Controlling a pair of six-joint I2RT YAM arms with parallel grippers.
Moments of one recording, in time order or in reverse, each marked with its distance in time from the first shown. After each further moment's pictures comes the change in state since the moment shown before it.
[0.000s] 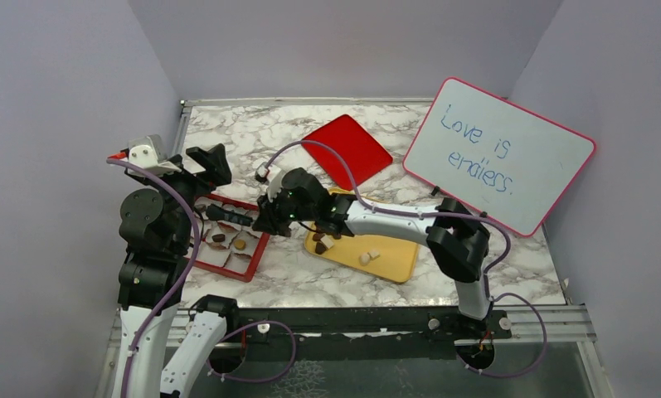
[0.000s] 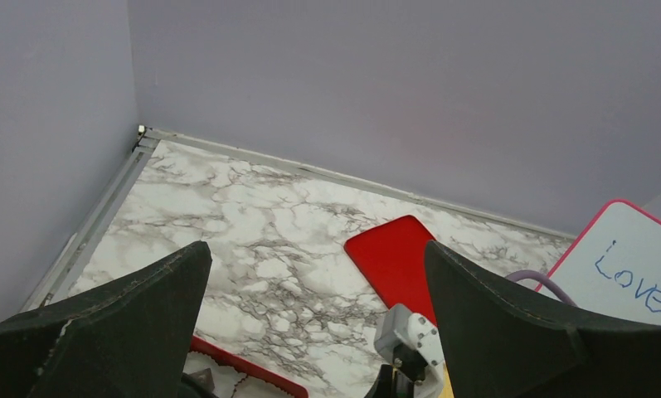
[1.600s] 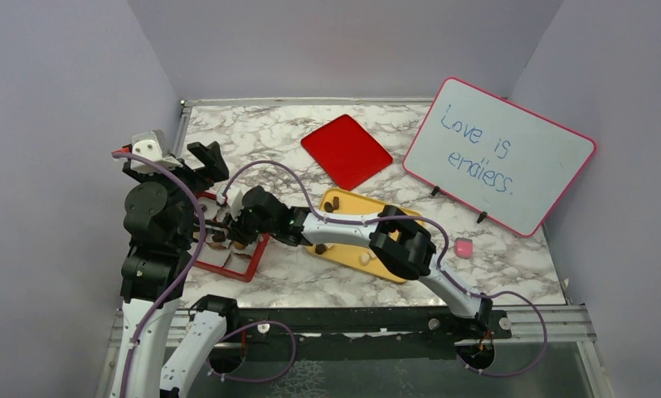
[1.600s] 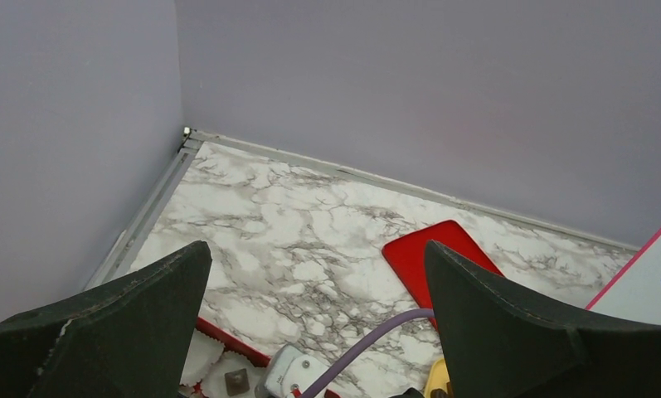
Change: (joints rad) left arm -0.006 0.030 0.000 0.012 -0.081 0.071; right arm 0.092 0.425 0.396 0.008 0.096 -0.256
